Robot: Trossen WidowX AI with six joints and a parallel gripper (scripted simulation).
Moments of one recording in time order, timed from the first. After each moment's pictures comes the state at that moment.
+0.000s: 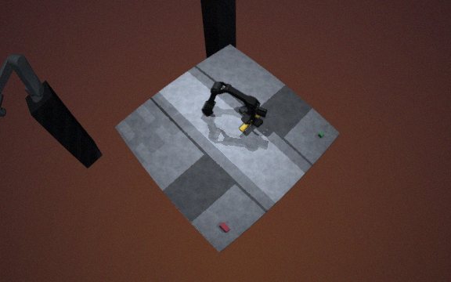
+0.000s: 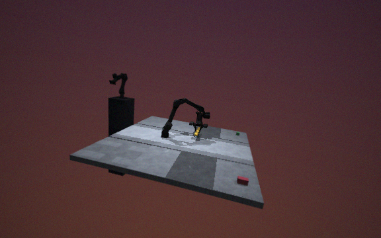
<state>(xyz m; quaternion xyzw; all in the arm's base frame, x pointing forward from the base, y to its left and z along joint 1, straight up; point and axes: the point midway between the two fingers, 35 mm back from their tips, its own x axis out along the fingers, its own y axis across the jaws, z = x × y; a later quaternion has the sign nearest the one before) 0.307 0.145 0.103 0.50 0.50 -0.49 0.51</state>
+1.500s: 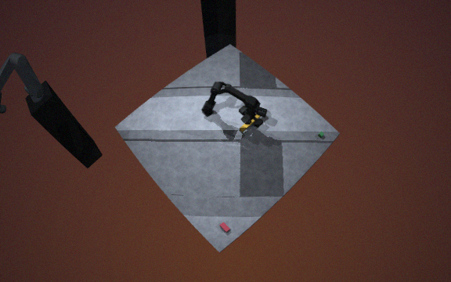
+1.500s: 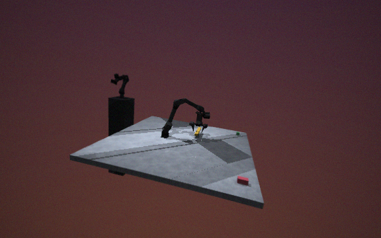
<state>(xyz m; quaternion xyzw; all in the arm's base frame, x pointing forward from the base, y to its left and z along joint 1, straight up) 0.307 0.145 0.103 0.50 0.50 -0.49 0.51</state>
